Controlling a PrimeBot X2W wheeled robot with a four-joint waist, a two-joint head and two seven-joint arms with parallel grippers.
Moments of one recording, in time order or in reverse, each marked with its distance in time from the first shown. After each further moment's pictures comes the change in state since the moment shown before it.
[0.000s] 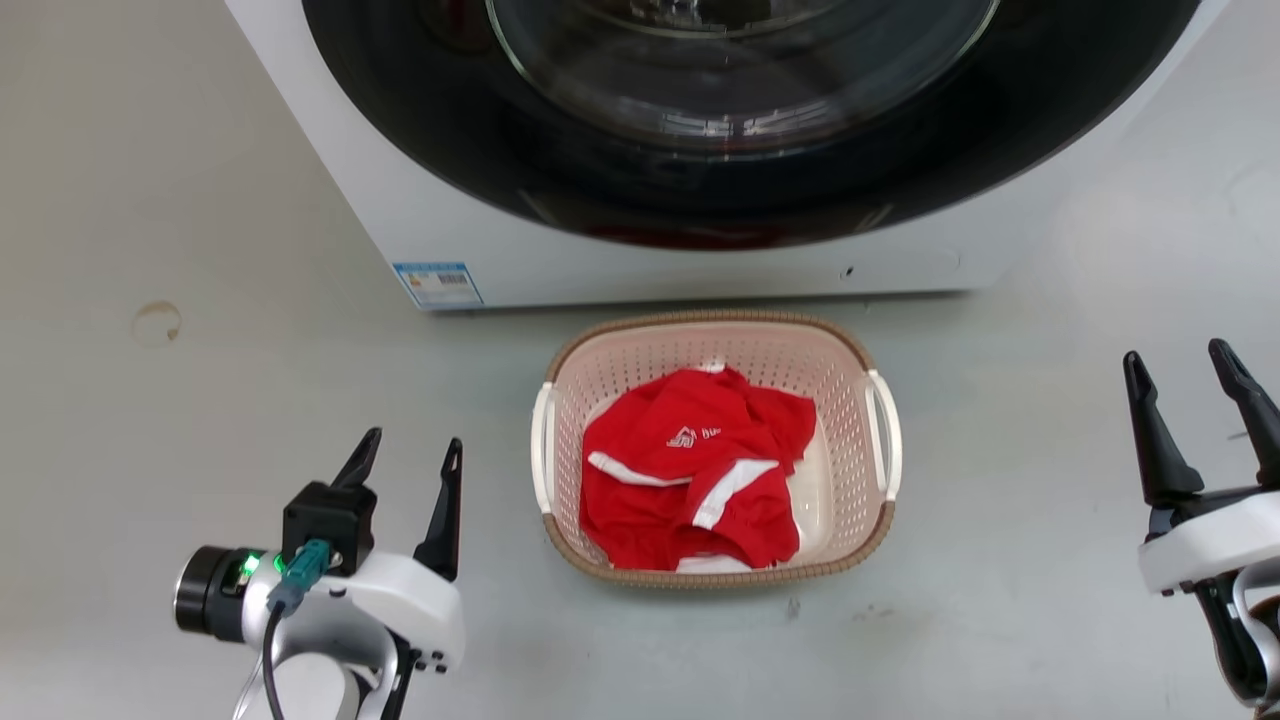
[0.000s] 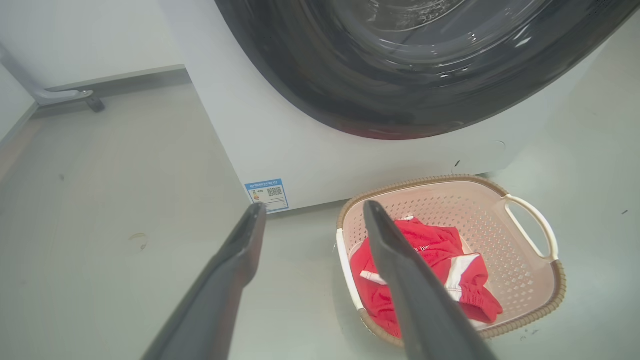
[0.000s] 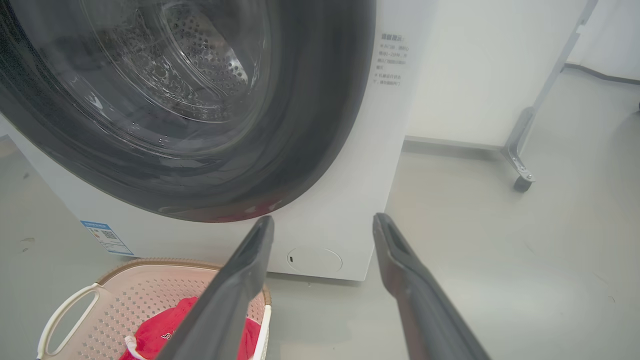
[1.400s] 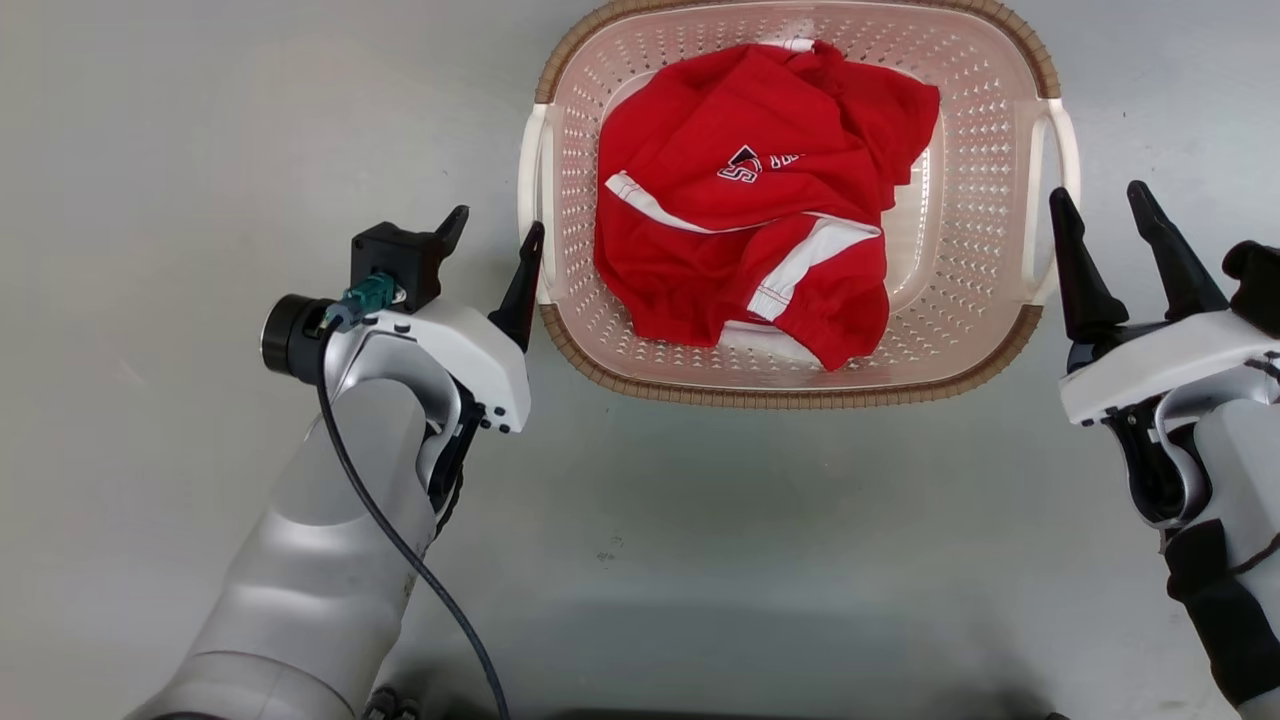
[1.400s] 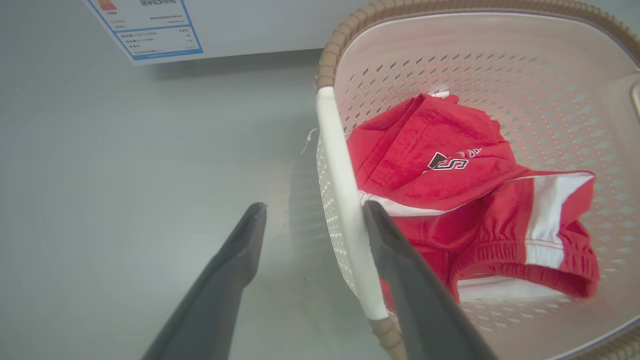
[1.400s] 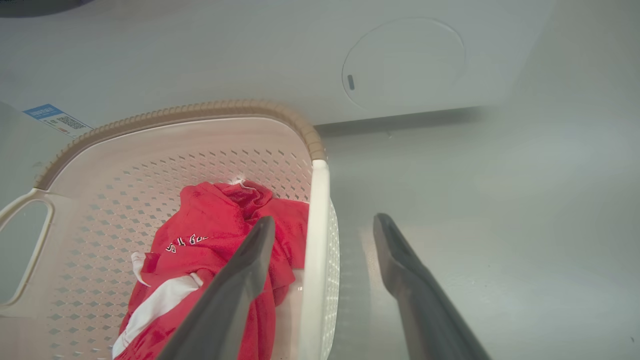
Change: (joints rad) left arm -0.663 -0.210 -0.056 0.814 -0.079 -0.245 -0.232; right arm -0.399 0.021 0.239 0.310 0.247 0.000 -0.062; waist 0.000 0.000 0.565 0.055
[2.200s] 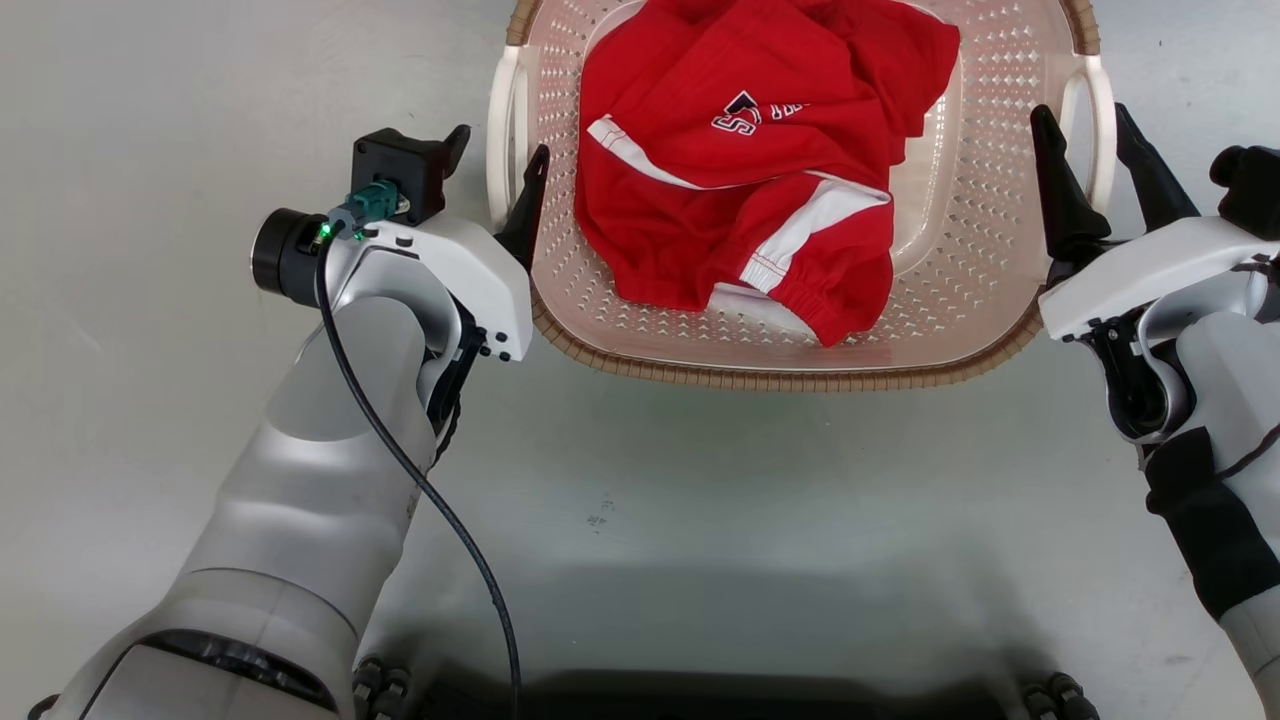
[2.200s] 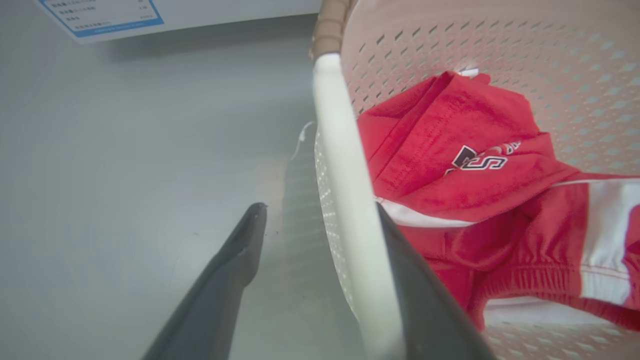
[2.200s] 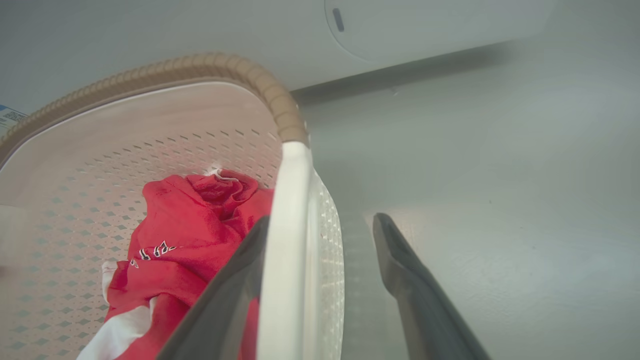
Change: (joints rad) left arm -0.189 -0.031 -0.030 0.170 0.000 -0.026 -0.004; right arm -0.211 0.022 0.123 0.182 0.142 0.000 0.000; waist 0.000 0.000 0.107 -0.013
